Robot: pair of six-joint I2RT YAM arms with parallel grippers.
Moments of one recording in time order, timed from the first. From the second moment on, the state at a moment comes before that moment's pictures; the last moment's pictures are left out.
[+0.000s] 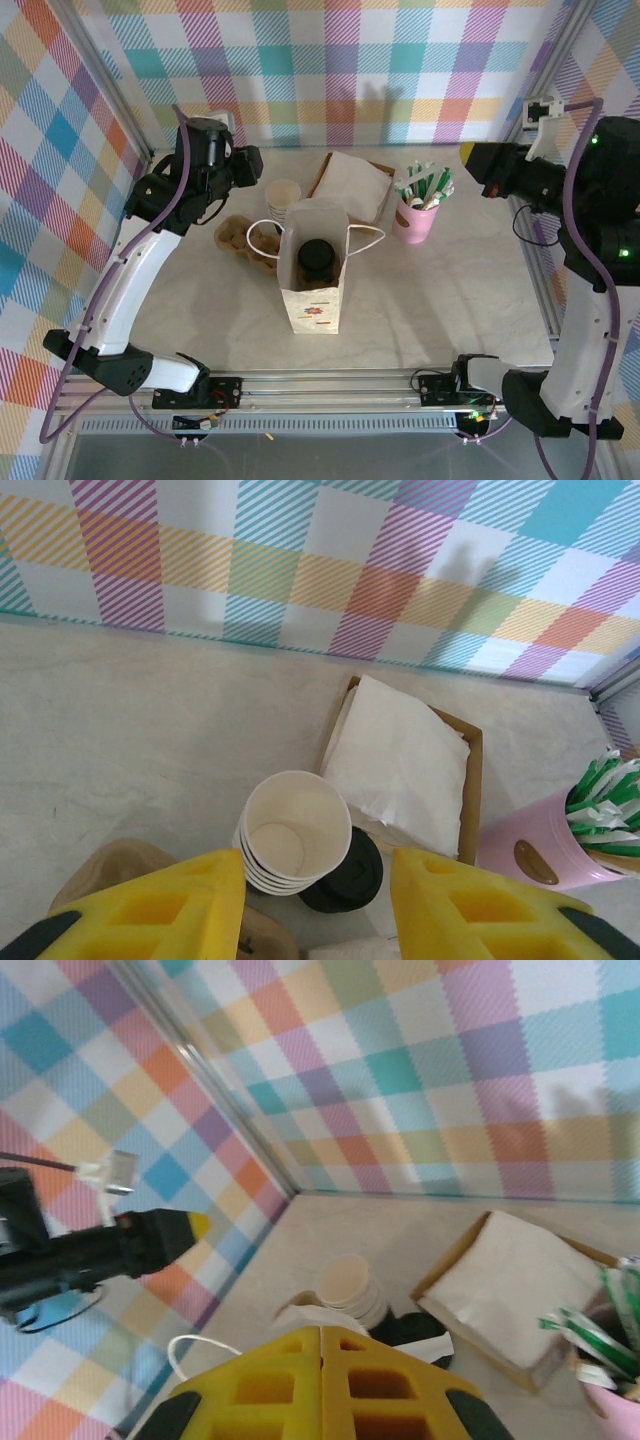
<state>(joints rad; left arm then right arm) -0.47 1.38 1.78 -0.92 -0.22 -0.44 -0.03 1.20 2.07 -1.13 -0.74 0.30</state>
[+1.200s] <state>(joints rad) -0.47 1.24 1.70 -0.89 -0.20 -0.25 0.39 1.53 2.40 -1.16 -0.94 0.42</state>
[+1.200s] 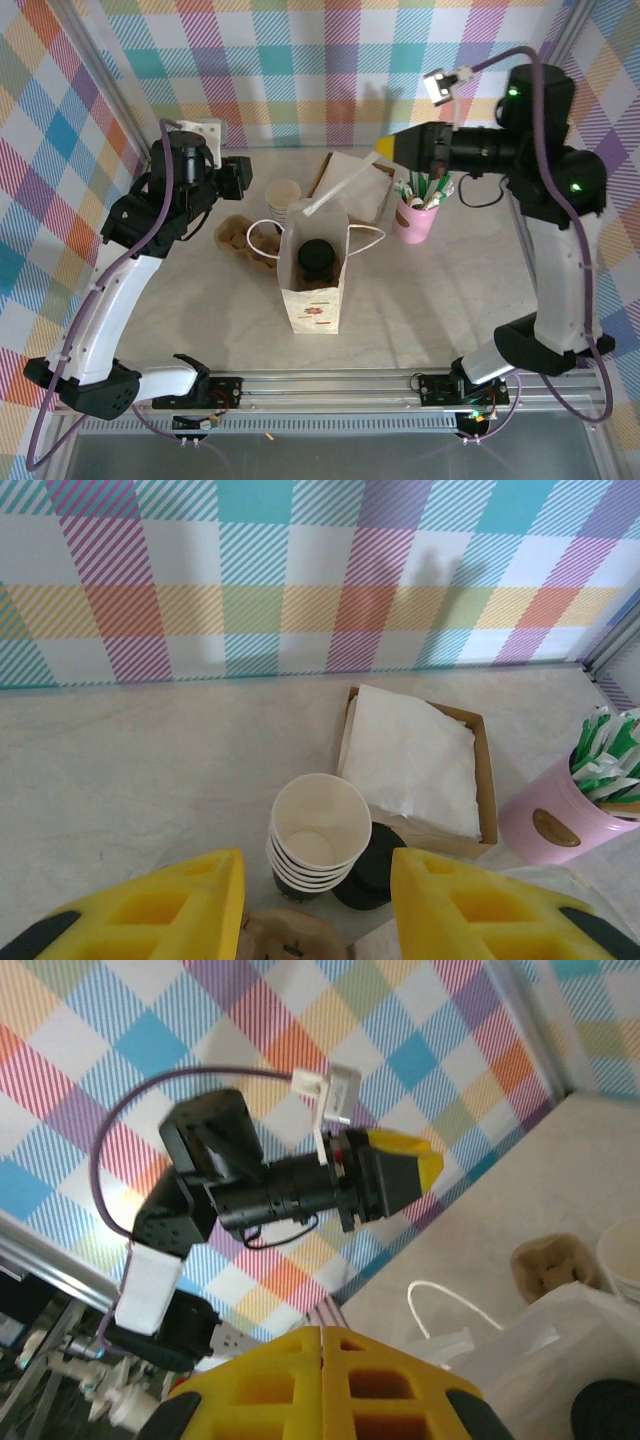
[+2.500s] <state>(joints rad) -0.47 1.18 1.59 -0.84 -0.25 -0.21 0.82 1.83 2.23 -1.54 -0.61 0.06</state>
